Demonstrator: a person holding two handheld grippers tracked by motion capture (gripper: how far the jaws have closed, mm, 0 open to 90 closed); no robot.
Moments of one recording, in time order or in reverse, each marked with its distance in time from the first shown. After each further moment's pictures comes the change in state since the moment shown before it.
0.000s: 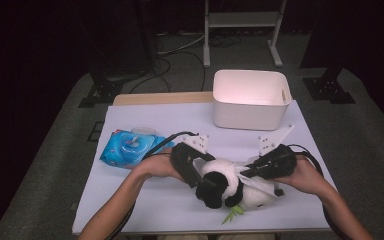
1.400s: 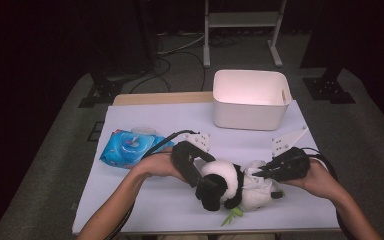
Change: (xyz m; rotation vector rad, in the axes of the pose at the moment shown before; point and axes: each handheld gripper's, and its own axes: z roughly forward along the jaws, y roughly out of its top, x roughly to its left) left arm -0.003 0.013 -0.003 0.051 -0.002 -0.045; right arm -0.002 -0.029 -0.017 0.019 -0.023 0.081
